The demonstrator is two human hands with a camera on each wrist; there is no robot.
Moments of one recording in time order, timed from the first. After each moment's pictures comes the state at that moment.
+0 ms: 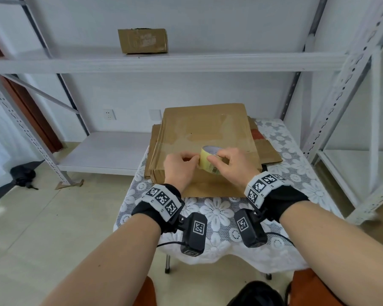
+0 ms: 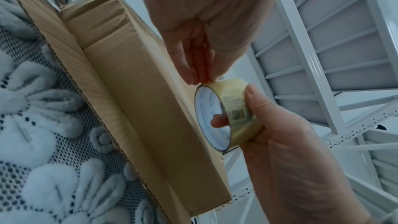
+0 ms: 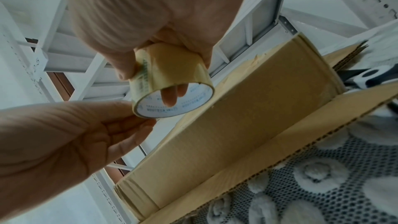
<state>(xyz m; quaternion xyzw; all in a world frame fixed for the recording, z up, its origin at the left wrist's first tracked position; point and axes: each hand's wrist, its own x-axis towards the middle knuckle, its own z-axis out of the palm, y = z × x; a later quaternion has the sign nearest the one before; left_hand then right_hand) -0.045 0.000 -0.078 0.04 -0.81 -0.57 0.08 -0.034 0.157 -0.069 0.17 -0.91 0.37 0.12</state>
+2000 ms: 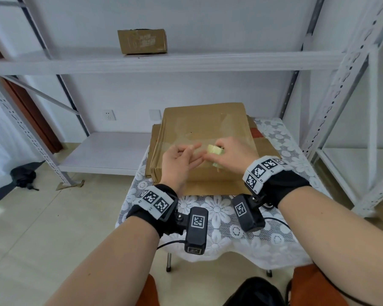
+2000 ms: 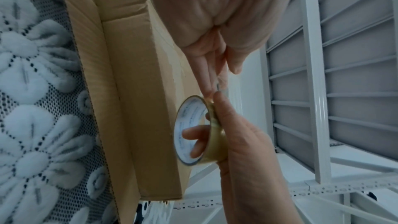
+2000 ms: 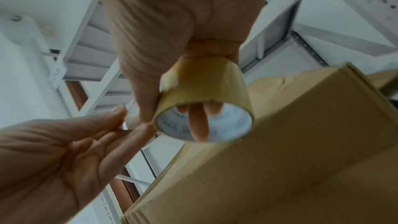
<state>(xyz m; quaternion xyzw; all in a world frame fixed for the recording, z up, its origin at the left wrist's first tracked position) -0.024 -0.003 -0.066 -0.01 -0.58 -0.82 0.03 -0.038 0.154 -0.037 0.10 -0.95 0.29 0.01</state>
